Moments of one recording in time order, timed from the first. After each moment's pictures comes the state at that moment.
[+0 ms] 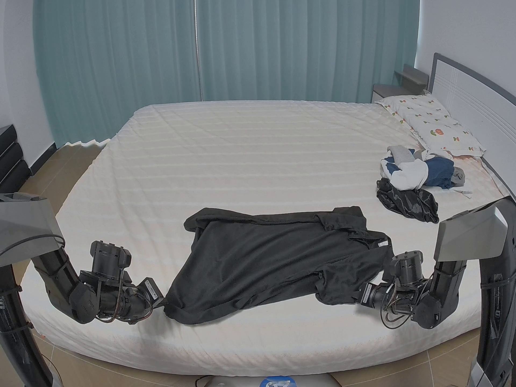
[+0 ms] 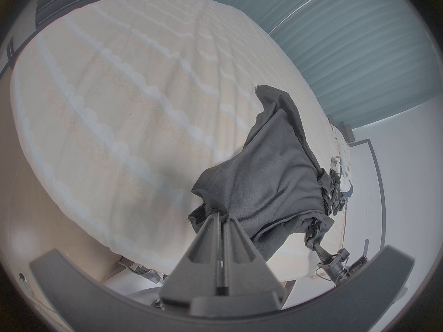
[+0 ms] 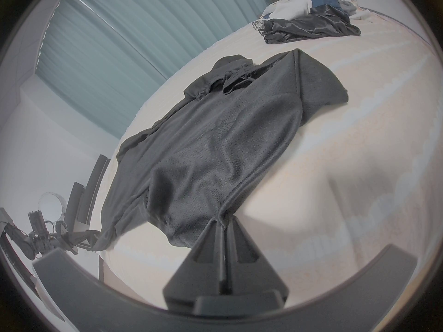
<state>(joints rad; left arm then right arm) -0.17 2.07 -0.44 -0.74 -0.21 -0.85 0.27 2.39 -0.49 -1.20 0.14 0.61</state>
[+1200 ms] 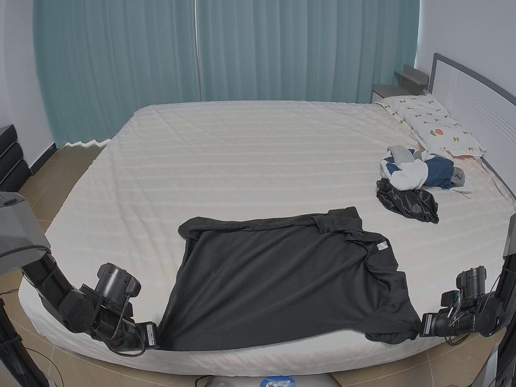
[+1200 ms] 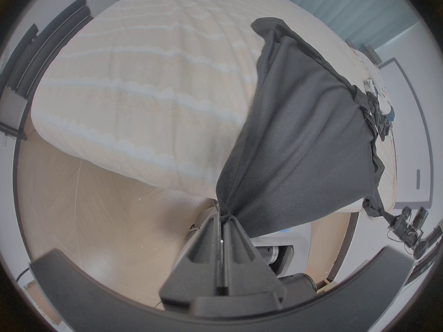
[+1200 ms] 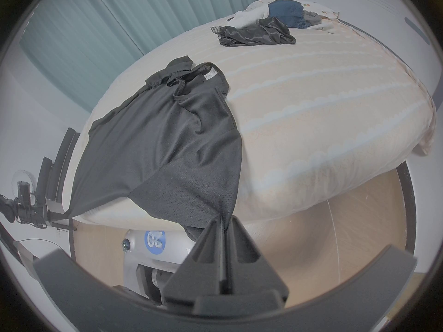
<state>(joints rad) -0.28 1.93 -0.40 -0.27 -0.08 -0.55 -0.05 2.05 -0.02 -1.04 0.18 0.21</state>
